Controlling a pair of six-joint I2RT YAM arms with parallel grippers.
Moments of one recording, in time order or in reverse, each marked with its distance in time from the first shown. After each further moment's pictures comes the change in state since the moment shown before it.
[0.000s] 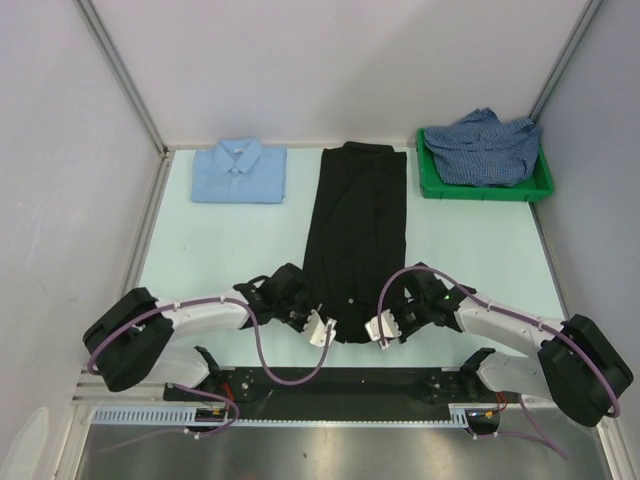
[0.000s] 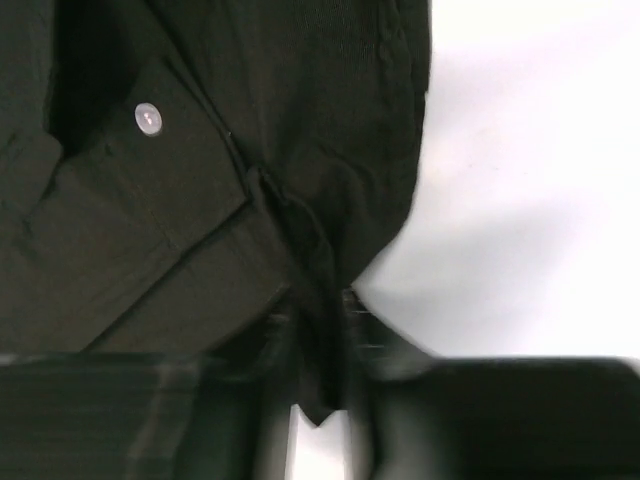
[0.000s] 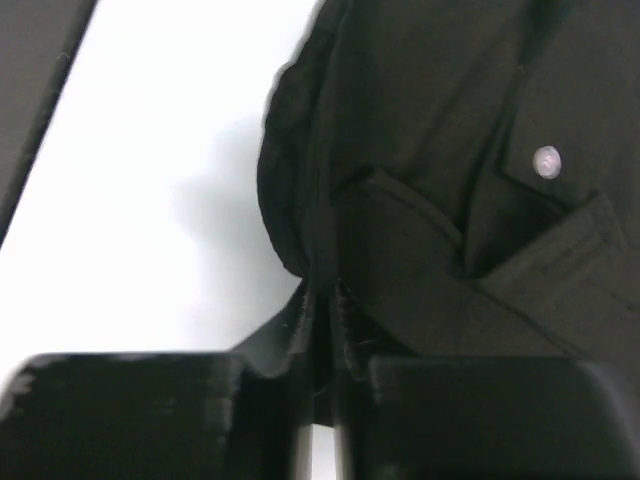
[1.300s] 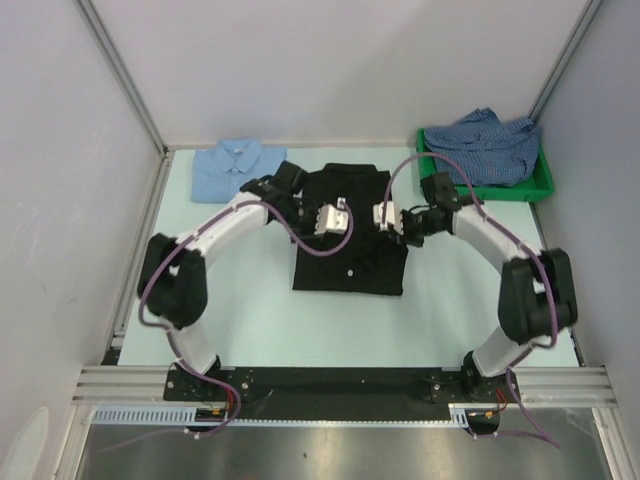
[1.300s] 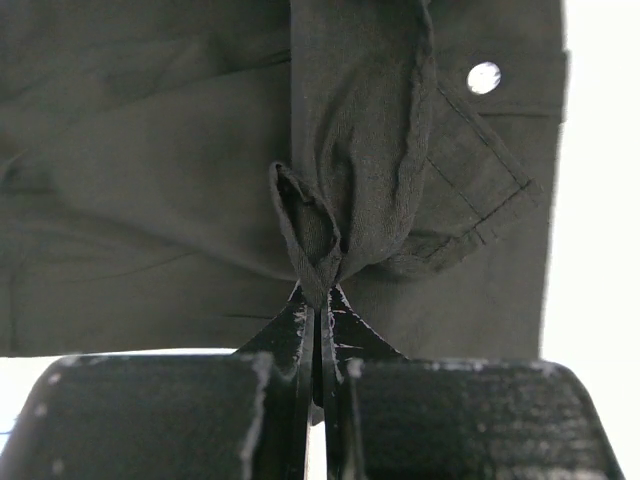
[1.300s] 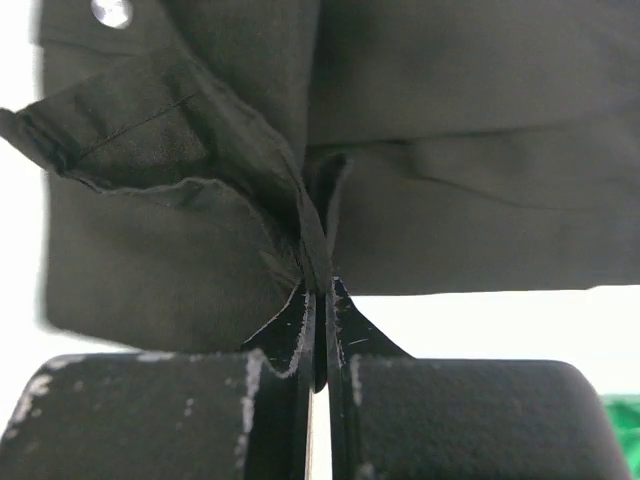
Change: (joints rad) left arm 0.334 0.410 0.888 -0.632 0.196 -0.097; right arm -0.397 0.435 0.687 -0.242 -0.125 0.108
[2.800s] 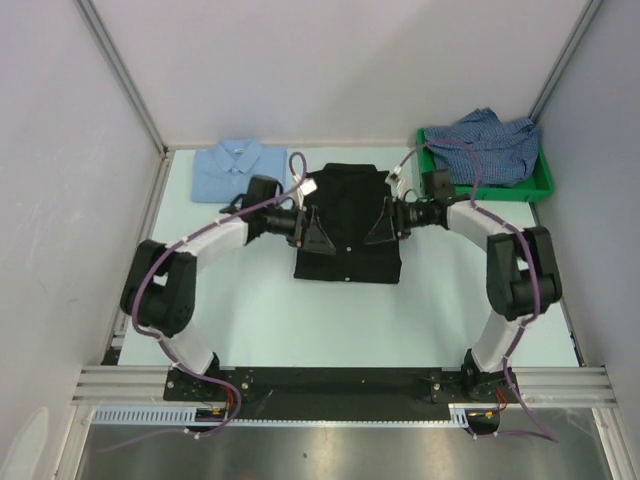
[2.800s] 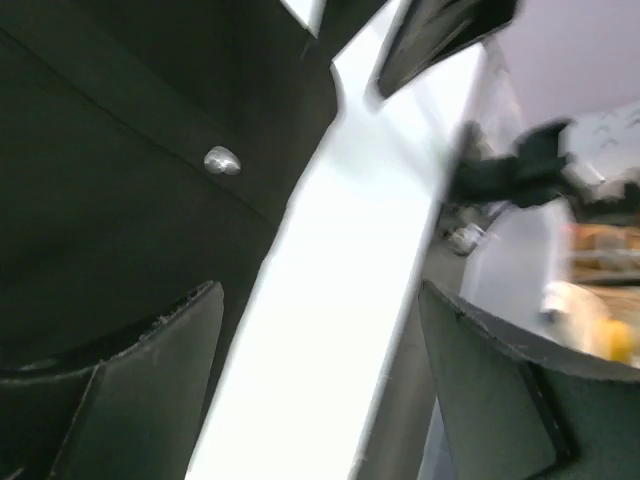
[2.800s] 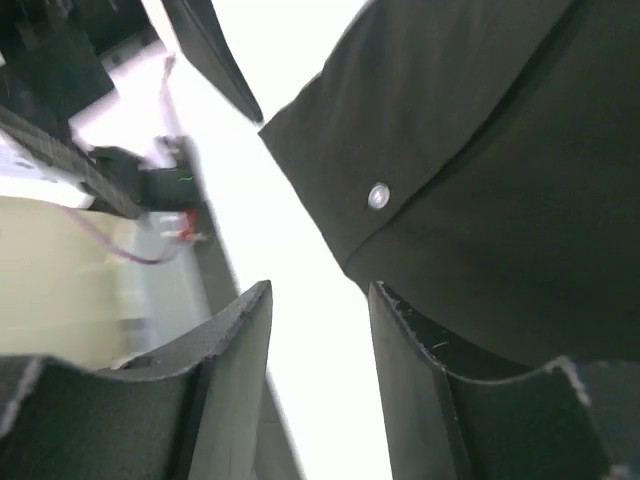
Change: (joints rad) left arm 0.172 -0.073 -0.274 0.517 0.372 -1.295; right arm -0.080 0.171 0.074 0.277 -0.375 1.324
